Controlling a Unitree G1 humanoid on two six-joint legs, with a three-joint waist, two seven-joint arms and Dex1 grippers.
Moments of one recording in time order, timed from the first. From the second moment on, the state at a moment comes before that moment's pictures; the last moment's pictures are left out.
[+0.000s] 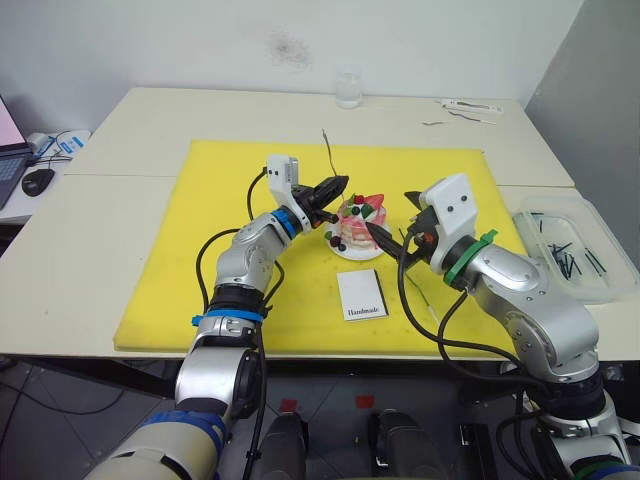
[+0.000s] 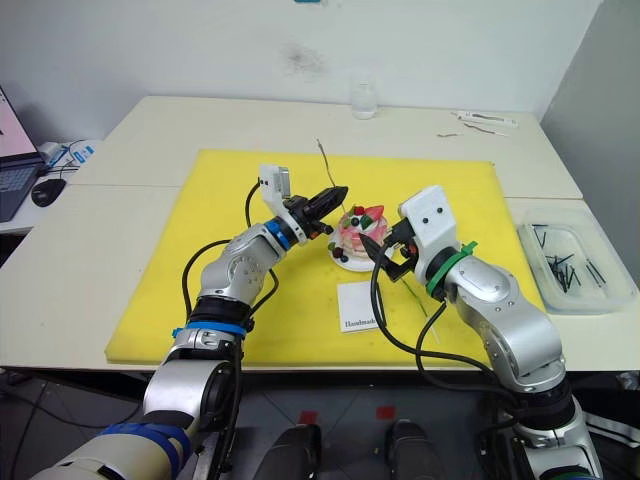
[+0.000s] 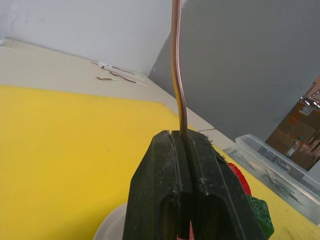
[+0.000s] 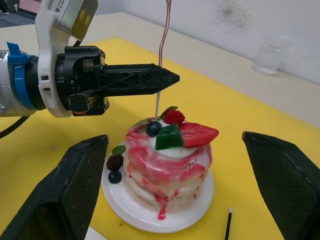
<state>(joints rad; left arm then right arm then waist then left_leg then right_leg) -0.87 0.13 0.16 0.64 -0.46 0.27 -0.73 -0.47 -0.41 0.11 -0.55 0.33 0.84 0.28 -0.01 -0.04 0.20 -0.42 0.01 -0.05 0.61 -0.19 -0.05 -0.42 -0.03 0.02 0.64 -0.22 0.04</state>
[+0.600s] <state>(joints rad) -0.83 0.16 0.12 0.60 -0.41 0.25 -0.75 -0.47 -0.41 0.10 -0.55 0.33 0.84 0.28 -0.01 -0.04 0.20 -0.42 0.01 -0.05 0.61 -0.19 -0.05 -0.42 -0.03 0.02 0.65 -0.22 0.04</state>
